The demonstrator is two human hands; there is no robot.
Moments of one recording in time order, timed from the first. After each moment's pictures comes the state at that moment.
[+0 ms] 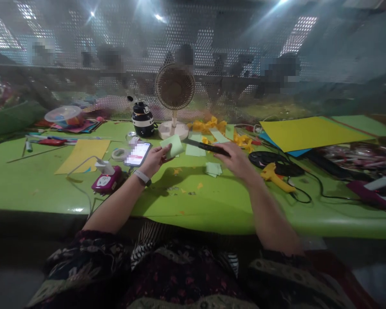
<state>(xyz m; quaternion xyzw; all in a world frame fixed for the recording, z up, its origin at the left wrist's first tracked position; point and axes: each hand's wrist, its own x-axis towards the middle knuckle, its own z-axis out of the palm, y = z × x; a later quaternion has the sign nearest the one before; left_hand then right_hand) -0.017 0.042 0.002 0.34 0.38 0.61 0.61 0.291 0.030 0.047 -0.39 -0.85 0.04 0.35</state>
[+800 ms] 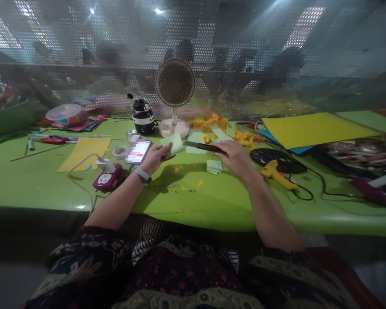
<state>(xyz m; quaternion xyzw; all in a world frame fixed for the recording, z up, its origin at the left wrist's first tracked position) -0.024 0.050 -0.011 0.37 0.38 0.60 0.60 0.293 0.037 0.033 -0.39 -0.86 -0.07 0.33</state>
